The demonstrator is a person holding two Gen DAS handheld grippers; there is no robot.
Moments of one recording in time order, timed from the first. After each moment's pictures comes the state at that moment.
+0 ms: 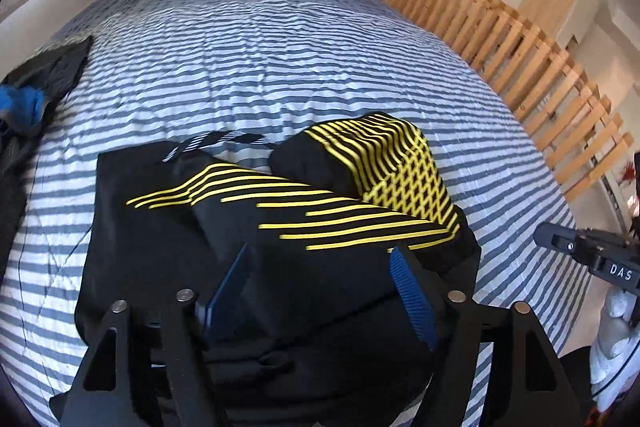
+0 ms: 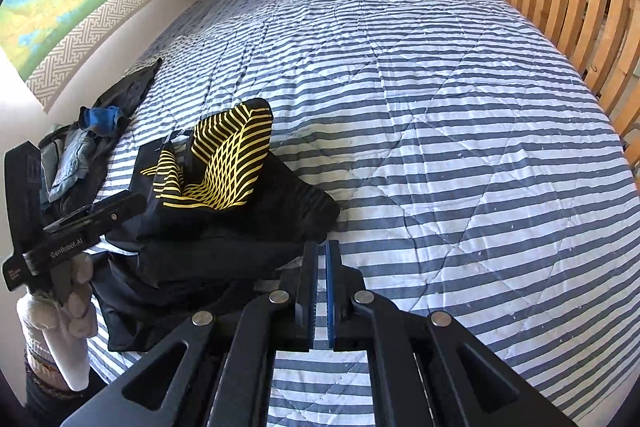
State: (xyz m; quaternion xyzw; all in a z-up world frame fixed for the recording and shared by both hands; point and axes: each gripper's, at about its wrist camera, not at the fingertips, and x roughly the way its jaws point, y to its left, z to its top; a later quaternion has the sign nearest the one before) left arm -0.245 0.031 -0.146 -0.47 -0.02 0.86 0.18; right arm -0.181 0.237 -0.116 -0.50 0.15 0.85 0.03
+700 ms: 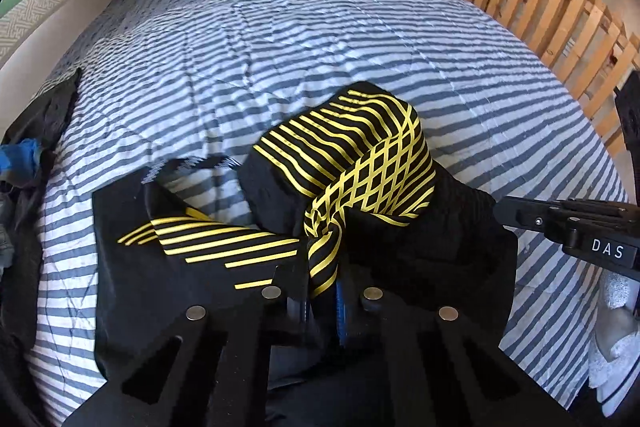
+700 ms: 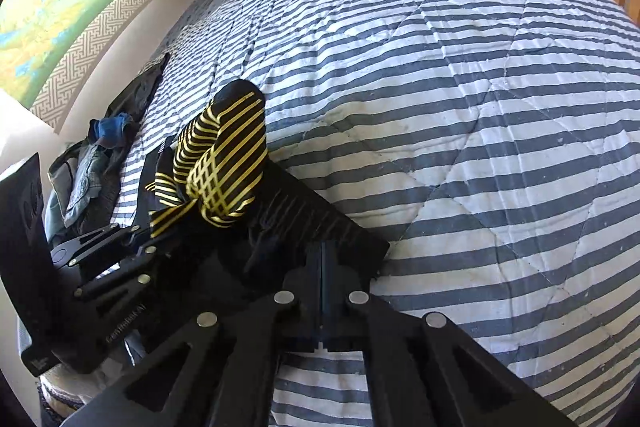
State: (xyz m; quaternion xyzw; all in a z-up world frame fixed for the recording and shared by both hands) left arm -0.273 0.066 -0.157 -0.50 0.07 0.85 0.14; right arm -0.240 0.237 -0.180 -0.52 0.23 0.82 -0.02
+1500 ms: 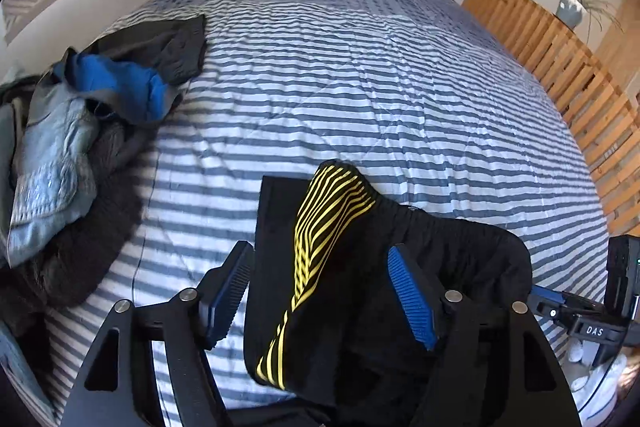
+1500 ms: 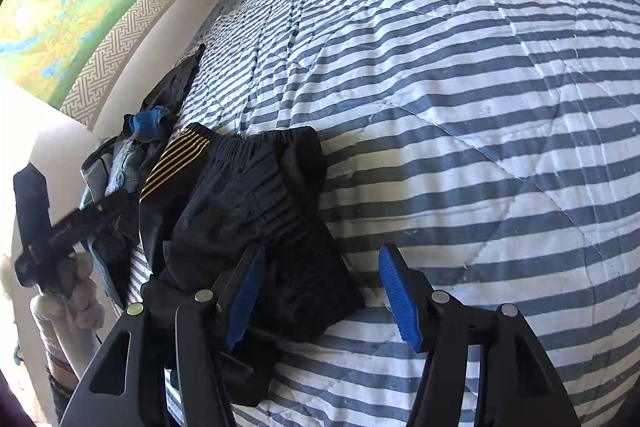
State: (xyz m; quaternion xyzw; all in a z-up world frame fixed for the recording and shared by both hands) left arm -0.311 -0.108 -0.117 -0.51 -0.04 0.86 0.04; right arm -0.264 0.206 -0.192 -0.52 0.27 0.80 -0.10
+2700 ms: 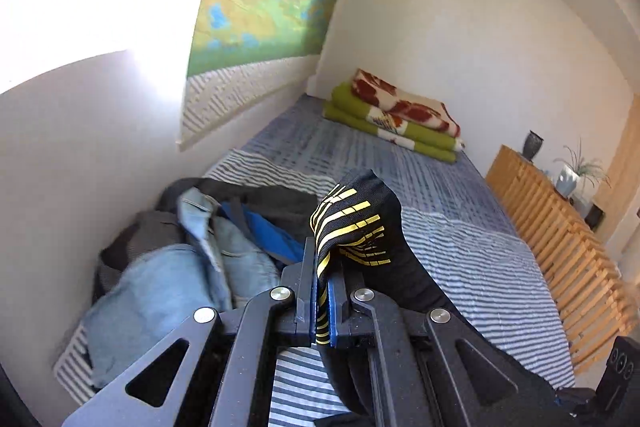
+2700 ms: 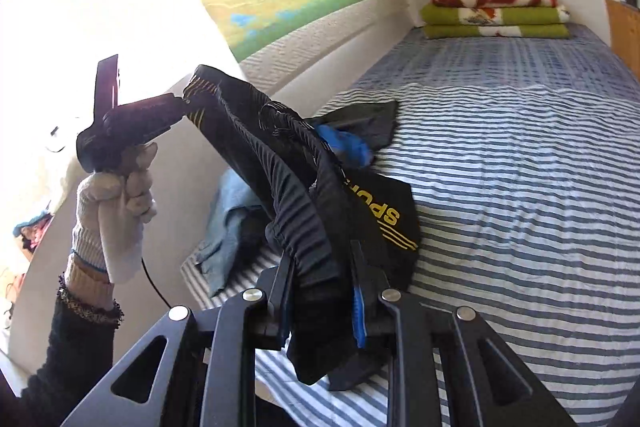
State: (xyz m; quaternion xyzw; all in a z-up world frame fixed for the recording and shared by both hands) left arm -0.160 -0.332 0.163 -0.26 -0.14 0.95 -0.07; right arm -0.184 0.009 0.046 -0.37 0.13 0.87 -0.30
